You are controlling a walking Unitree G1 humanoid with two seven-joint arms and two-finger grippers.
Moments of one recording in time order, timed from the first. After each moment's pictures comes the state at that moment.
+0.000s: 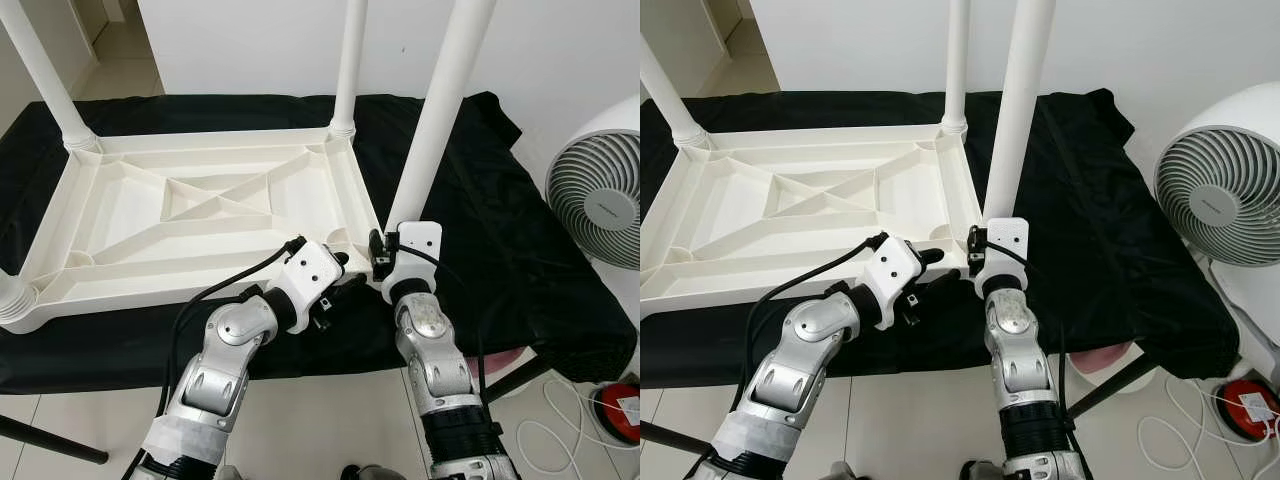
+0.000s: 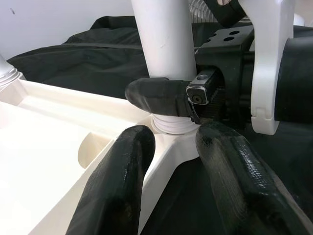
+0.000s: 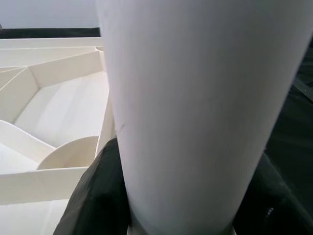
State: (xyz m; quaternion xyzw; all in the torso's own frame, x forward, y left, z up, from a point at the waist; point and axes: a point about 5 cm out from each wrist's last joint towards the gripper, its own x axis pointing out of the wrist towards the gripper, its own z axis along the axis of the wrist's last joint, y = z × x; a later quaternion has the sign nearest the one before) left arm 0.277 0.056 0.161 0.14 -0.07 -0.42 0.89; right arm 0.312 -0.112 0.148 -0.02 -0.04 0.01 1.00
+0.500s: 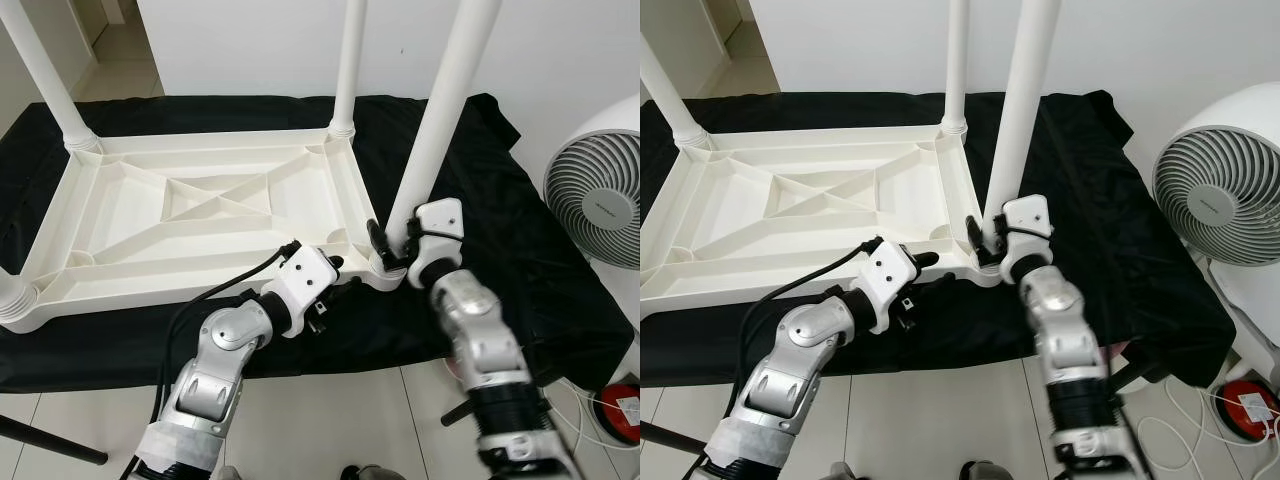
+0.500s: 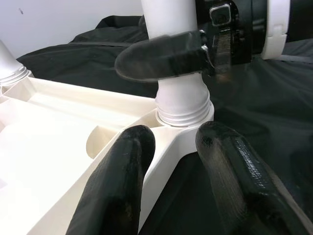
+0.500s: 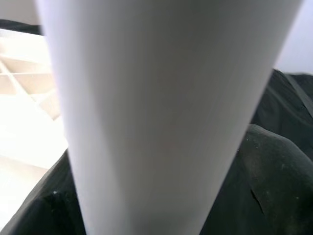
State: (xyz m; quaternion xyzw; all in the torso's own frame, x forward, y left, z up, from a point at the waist) left arm 0.274 0.063 0.161 0.15 -0.07 -0.42 0.89; right arm 0.326 -0.142 0.175 -0.10 -0.06 0.21 0.97
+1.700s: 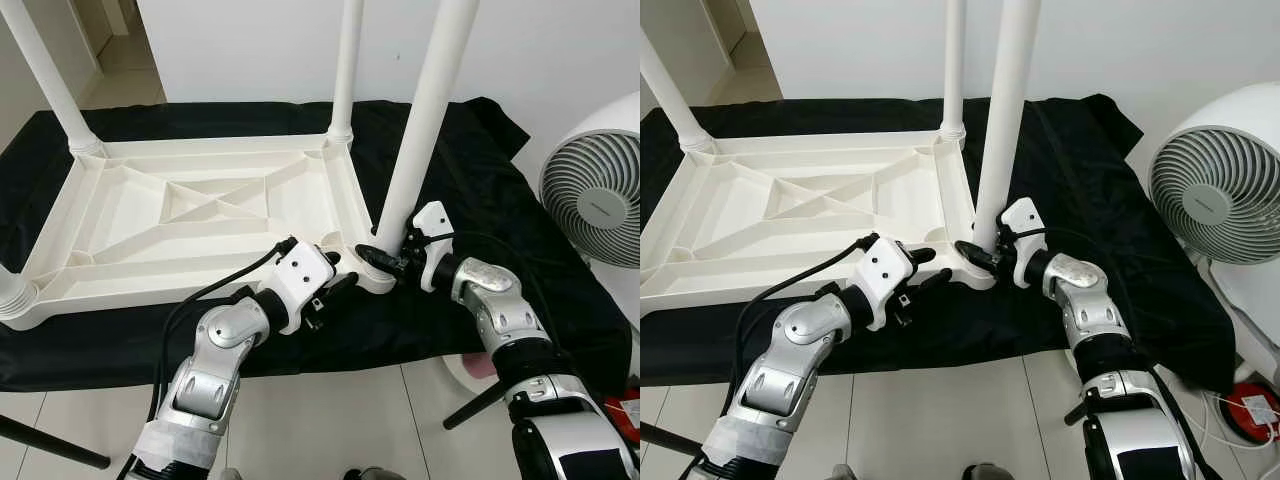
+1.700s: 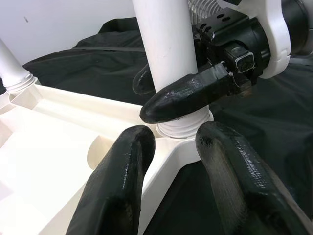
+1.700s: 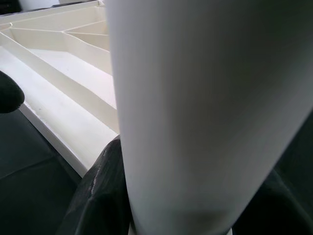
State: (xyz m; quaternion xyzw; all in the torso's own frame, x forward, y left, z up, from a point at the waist) left arm 0.275 0.064 0.163 0.15 -0.07 -0.41 0.89; right arm 0.348 -0.157 0.153 -0.11 0.00 0.40 0.91
